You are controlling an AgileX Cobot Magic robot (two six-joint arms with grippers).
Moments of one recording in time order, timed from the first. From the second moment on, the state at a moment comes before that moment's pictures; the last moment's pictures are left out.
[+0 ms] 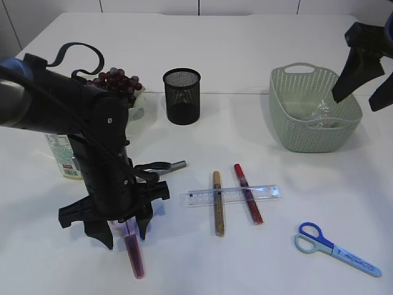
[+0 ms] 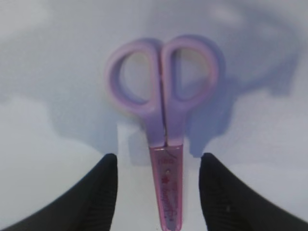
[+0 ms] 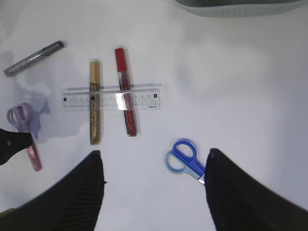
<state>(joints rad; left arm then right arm) -0.61 2.00 -1.18 -0.08 0.84 -0.92 0.00 1.59 -1.44 0.35 1.24 -0.07</state>
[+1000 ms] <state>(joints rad) -0.63 2.00 -1.18 -0.03 0.82 -0.98 0.00 1.59 -1.44 0.35 1.24 -0.07</state>
